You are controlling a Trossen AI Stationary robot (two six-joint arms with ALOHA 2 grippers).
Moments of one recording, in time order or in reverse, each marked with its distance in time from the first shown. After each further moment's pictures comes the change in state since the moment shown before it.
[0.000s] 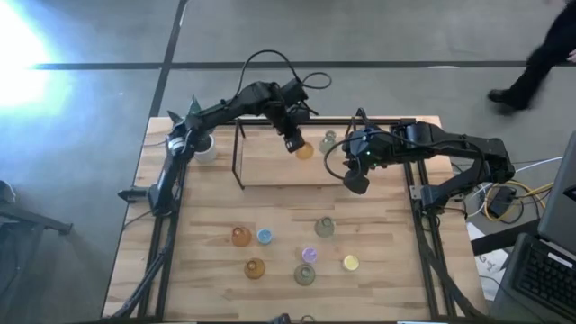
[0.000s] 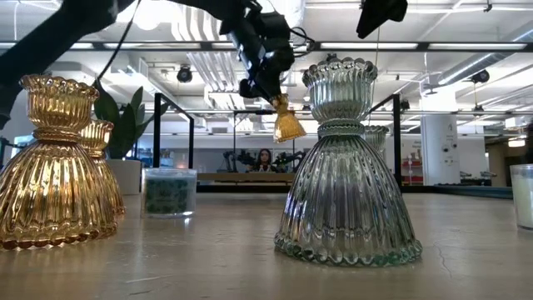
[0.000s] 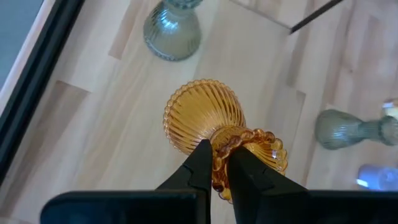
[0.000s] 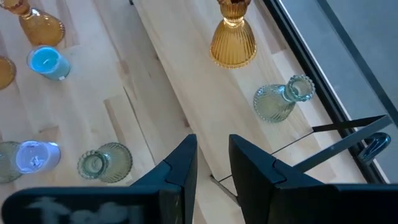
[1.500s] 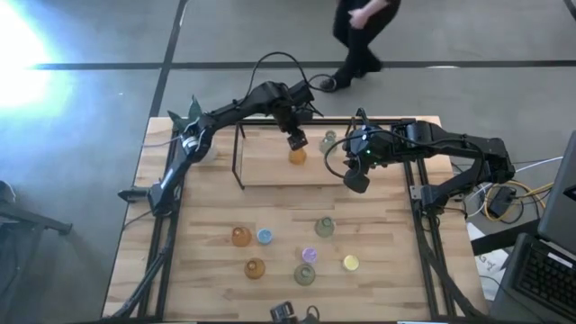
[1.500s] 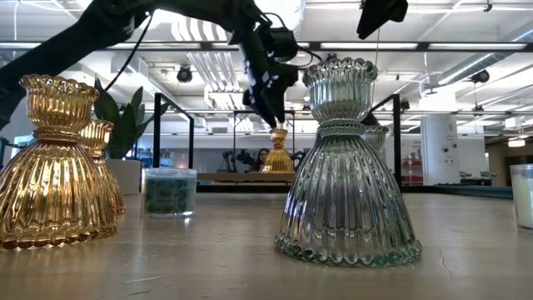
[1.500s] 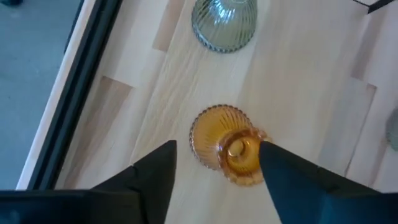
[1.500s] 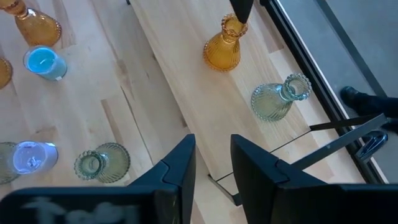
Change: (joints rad) left arm 0.014 0.122 0.135 -0.075 -0.141 0.064; right arm -0.007 -0.002 0.000 -0.003 -0.002 -0.004
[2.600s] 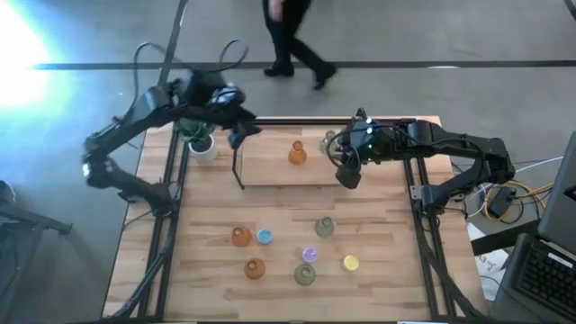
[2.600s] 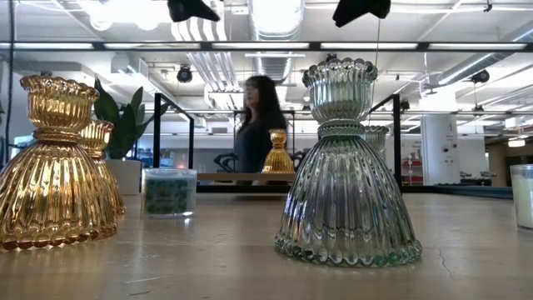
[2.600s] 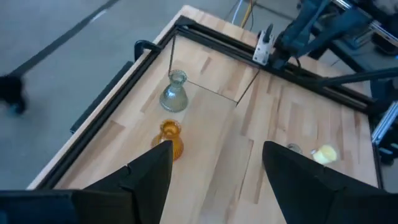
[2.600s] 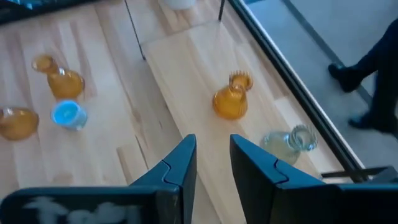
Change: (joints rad) left arm -0.030 -0.931 -0.676 0.332 0.074 -0.219; right arm -0.019 0.000 0.000 0.197 0.003 -0.033
